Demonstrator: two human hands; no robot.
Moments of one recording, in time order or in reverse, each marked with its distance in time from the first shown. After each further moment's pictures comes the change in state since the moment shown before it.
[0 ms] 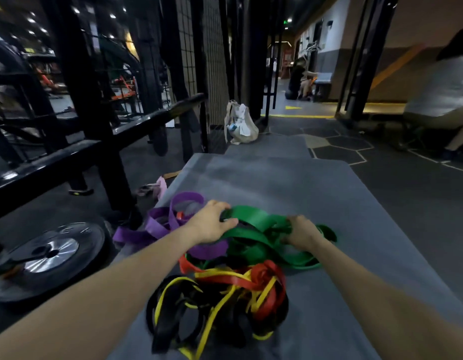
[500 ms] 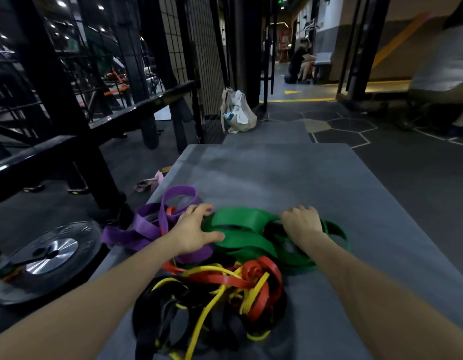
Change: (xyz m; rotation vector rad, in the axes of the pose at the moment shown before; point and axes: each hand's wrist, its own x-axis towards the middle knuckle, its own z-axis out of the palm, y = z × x) left_hand -0.006 -0.026 0.019 -0.095 0.007 -0.087; right_hand 0.014 0.010 0.014 -0.553 0.147 -0.140
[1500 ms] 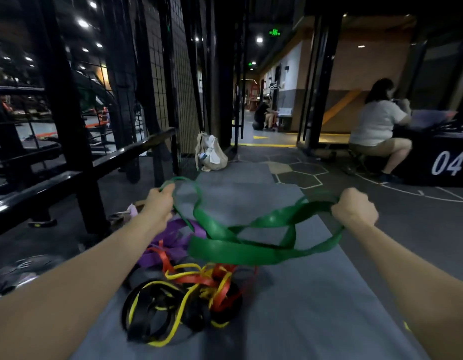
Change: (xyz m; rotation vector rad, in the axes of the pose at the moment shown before) left_hand -0.037 0.098 -0.080 -1.087 0.442 -0.169; right_hand -0.142 0.144 -0.140 0.548 0.279 0.831
